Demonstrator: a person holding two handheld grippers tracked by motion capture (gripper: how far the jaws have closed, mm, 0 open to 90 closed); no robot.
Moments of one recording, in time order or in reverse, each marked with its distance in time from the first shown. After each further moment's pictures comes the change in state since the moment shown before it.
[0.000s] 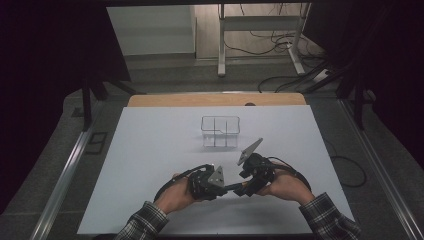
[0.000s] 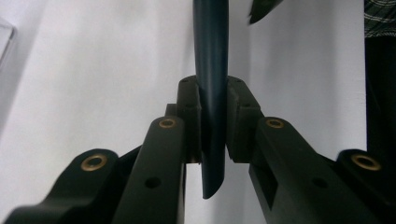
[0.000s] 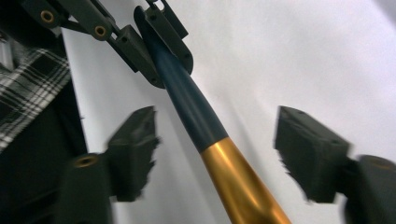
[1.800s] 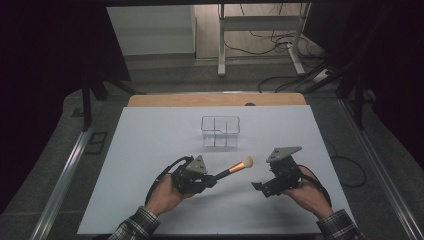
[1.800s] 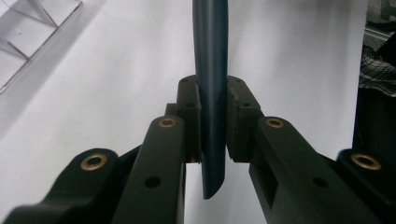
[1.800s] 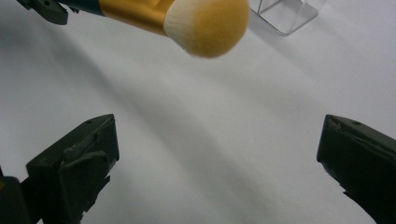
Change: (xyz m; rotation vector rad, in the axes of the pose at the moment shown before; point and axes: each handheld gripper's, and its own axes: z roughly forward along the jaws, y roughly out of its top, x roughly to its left) left arm 0.013 -0.031 -0.030 -0.148 0.026 -0.247; right arm -0.005 -0.060 -0.031 -0.249 -0.283 0.175
